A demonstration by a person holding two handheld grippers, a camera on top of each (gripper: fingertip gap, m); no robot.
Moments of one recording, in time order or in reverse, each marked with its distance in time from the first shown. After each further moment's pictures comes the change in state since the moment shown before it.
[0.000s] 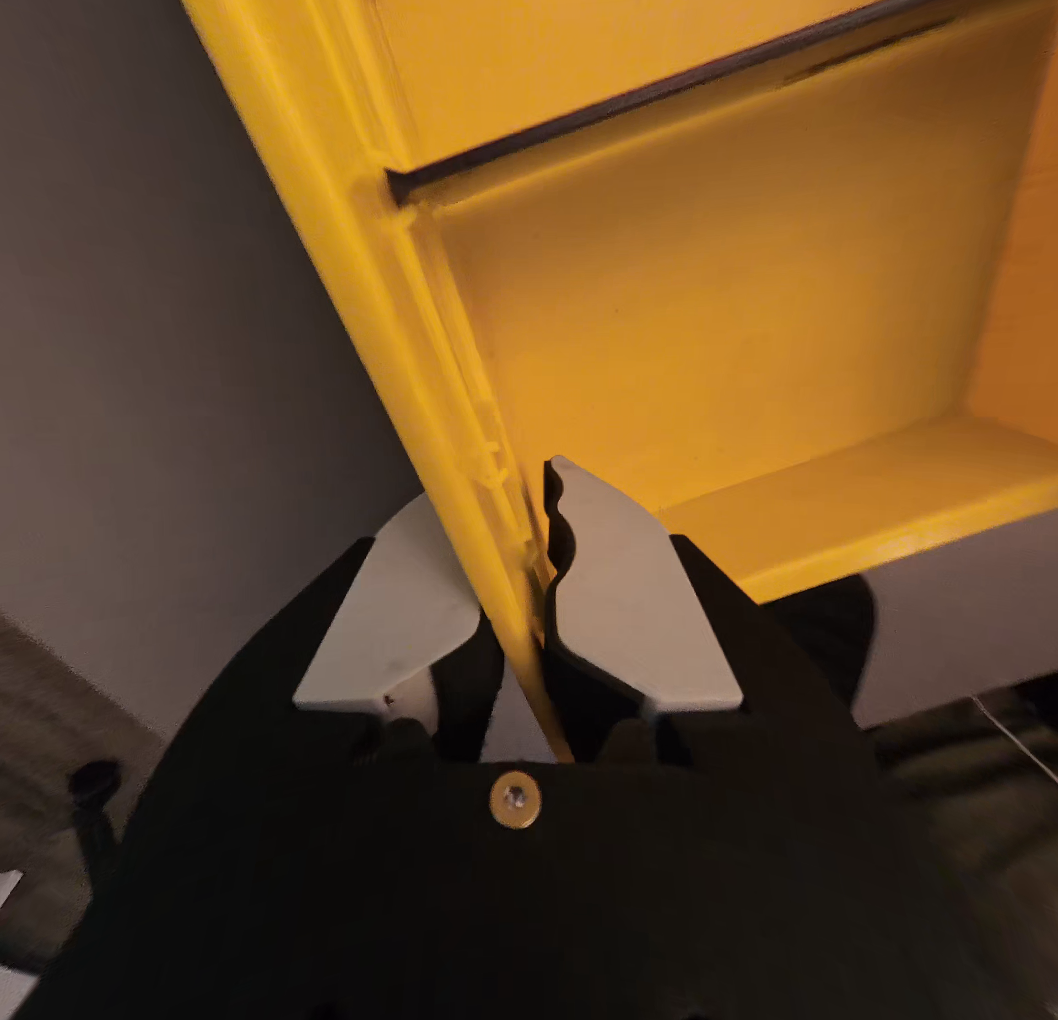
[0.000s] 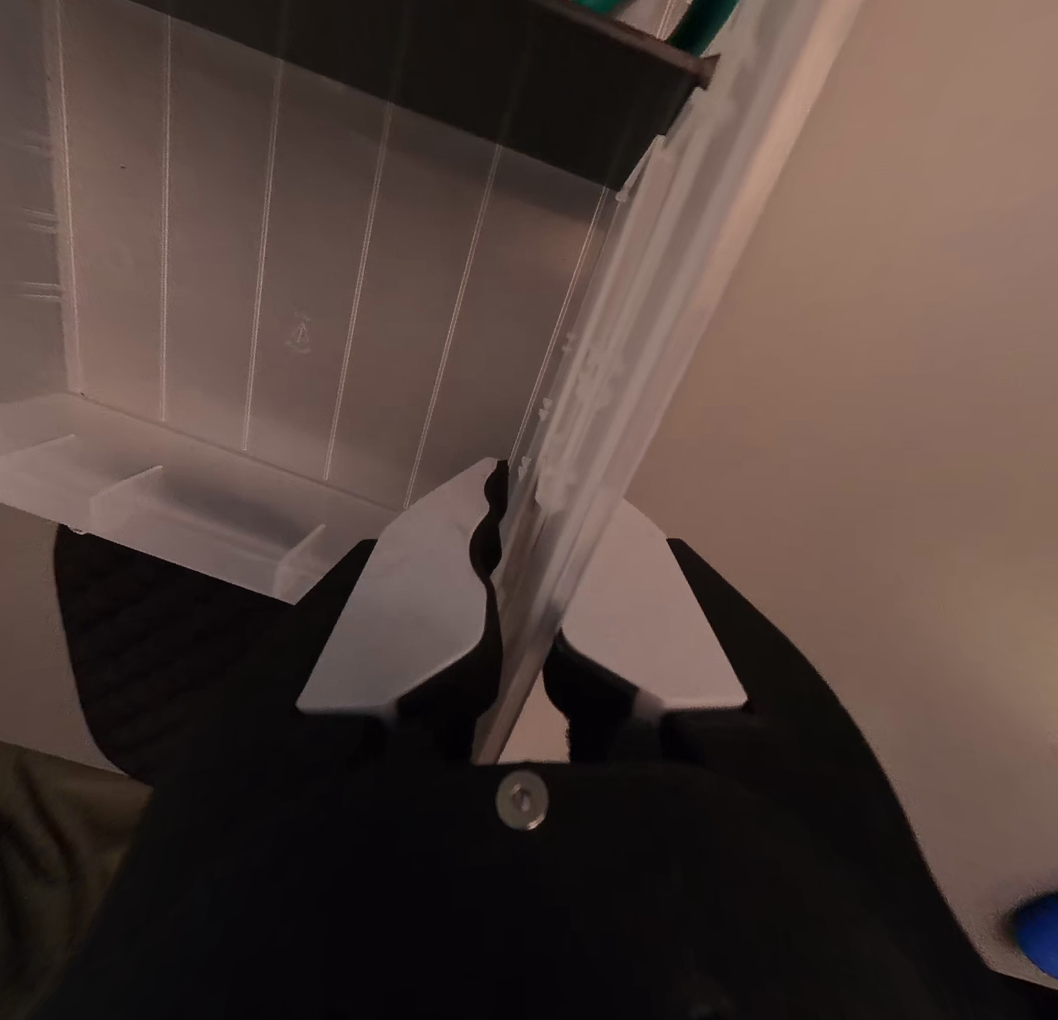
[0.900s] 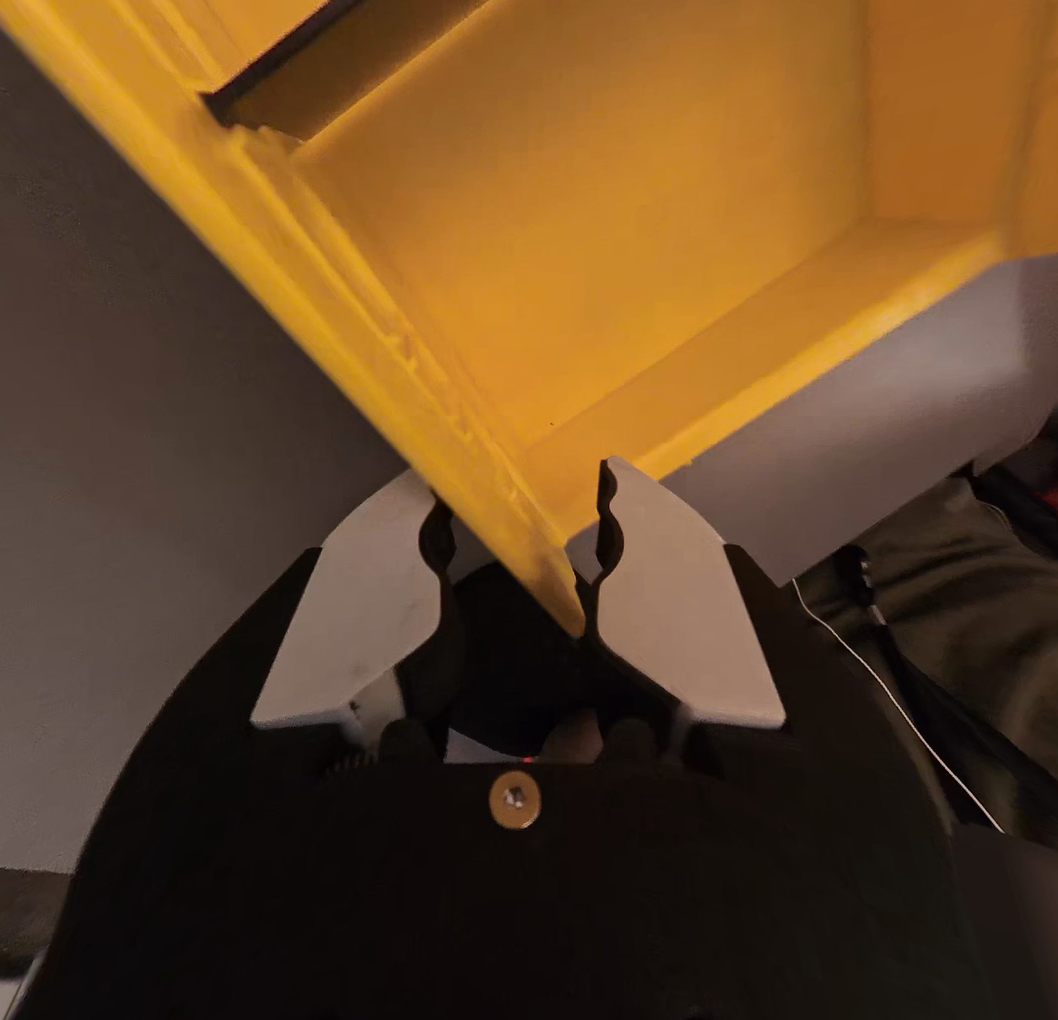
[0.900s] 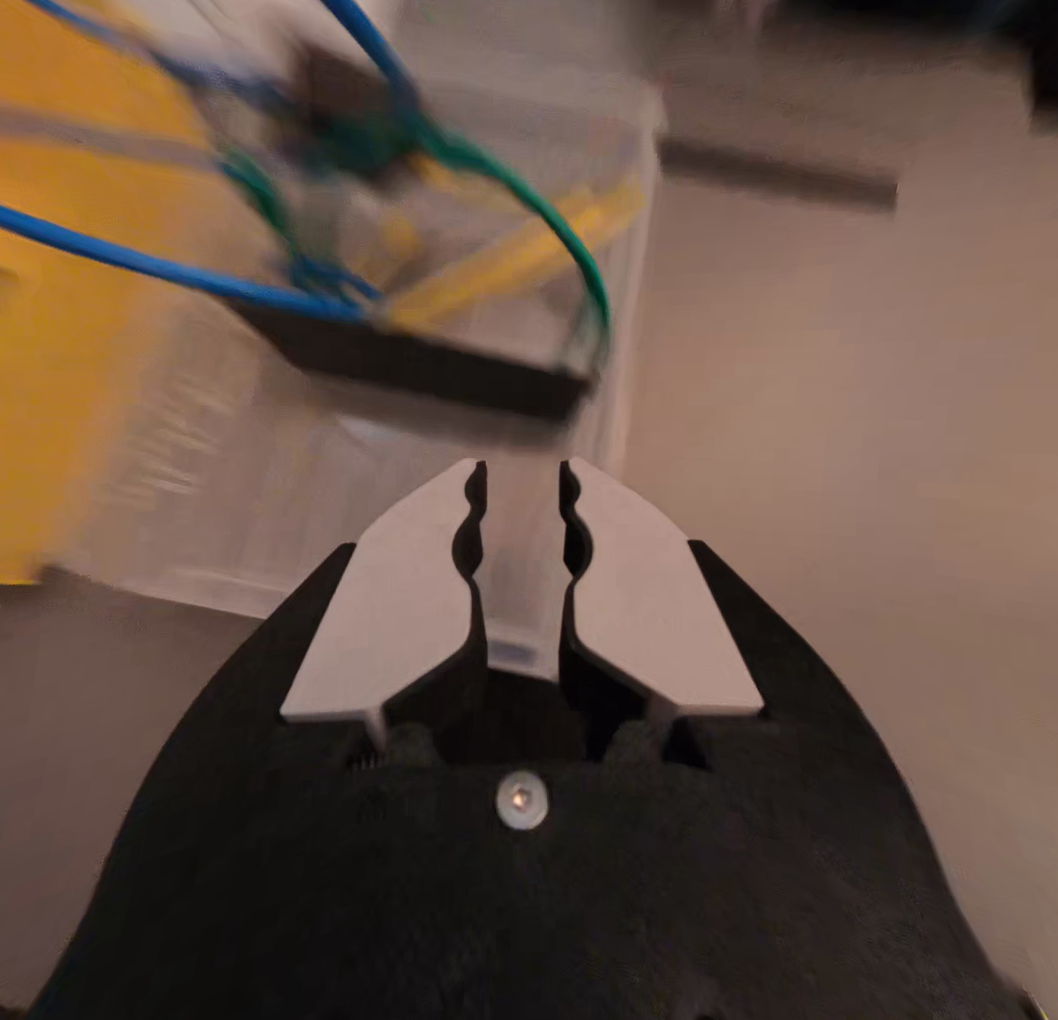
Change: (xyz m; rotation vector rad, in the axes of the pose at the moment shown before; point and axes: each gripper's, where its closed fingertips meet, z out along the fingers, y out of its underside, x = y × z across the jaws) left arm 0.188 -0.009 -0.004 -0.123 0.143 0.331; right arm -0.137 -0.066 -0.099 0.606 0.177 -0.007
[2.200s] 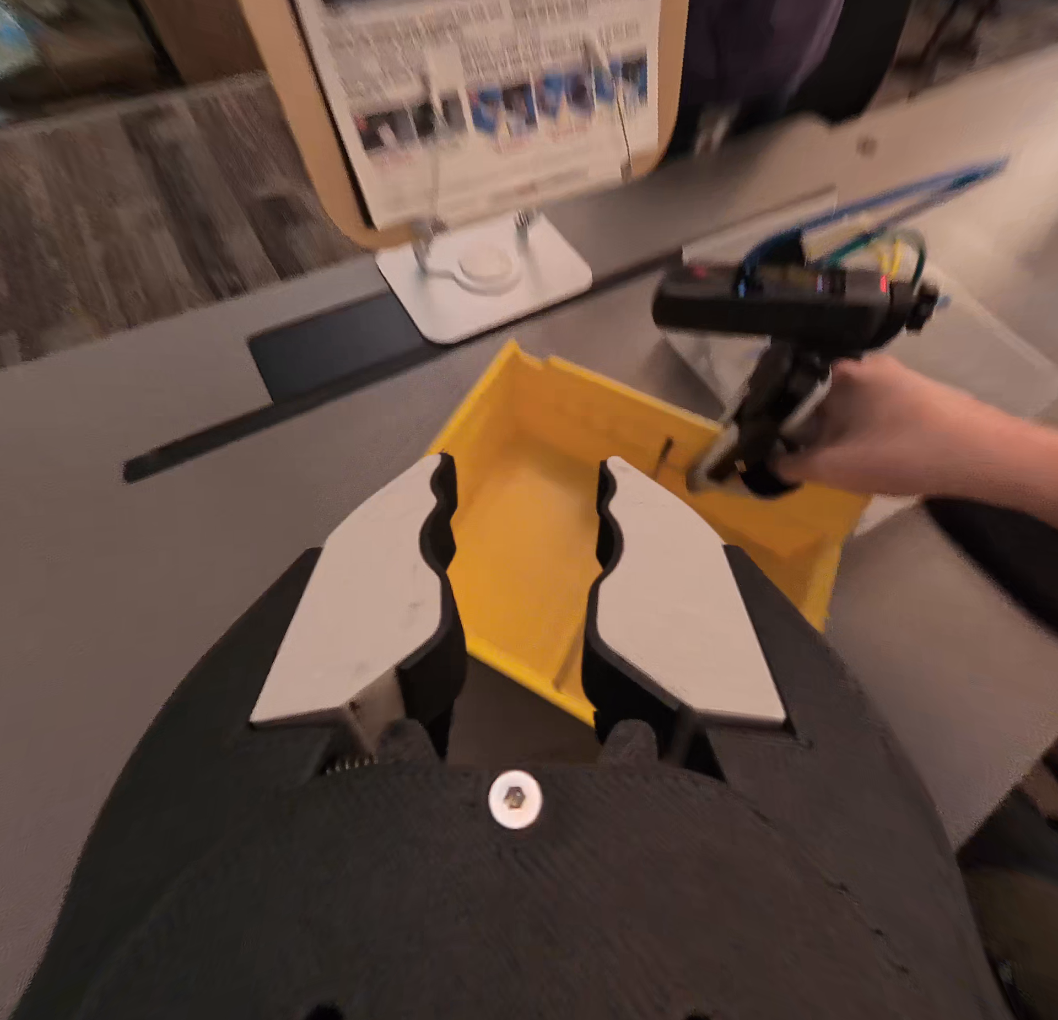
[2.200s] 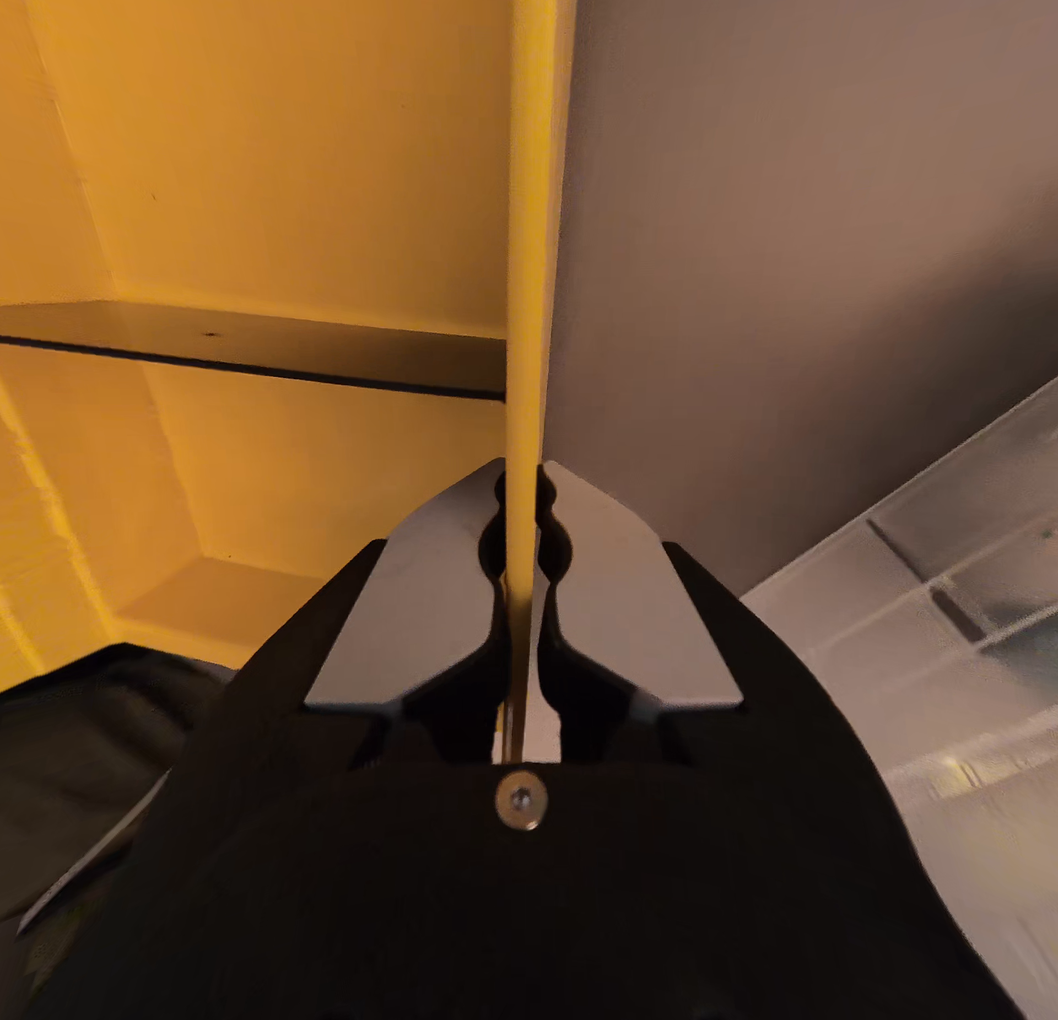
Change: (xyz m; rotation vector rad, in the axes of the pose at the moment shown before) left arm 0.010 -0.027 -0.198 1.025 -0.226 0.049; right arm -0.282 0.008 0.114 -0.734 -0.386 -0.283
